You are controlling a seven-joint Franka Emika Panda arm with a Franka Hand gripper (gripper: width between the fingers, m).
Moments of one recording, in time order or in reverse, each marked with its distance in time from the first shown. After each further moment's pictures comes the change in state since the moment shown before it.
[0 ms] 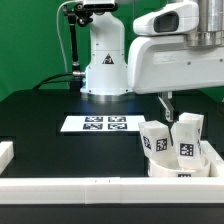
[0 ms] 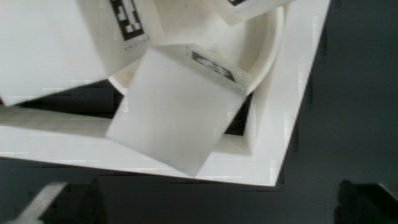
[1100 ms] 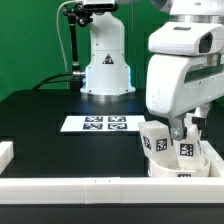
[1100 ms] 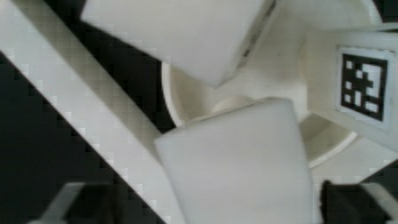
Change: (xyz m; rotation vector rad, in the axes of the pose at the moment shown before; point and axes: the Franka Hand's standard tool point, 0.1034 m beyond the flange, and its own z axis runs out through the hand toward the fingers) arm -0.009 0.011 0.024 -0.058 -0.065 -0.574
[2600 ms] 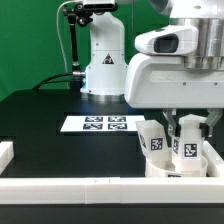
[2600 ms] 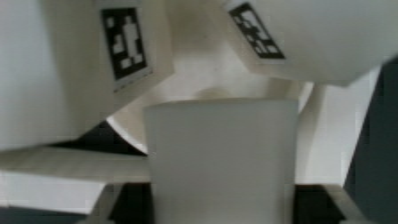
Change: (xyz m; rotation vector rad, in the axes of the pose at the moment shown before) arm 0.004 -0.005 0.003 0.000 0.010 0.953
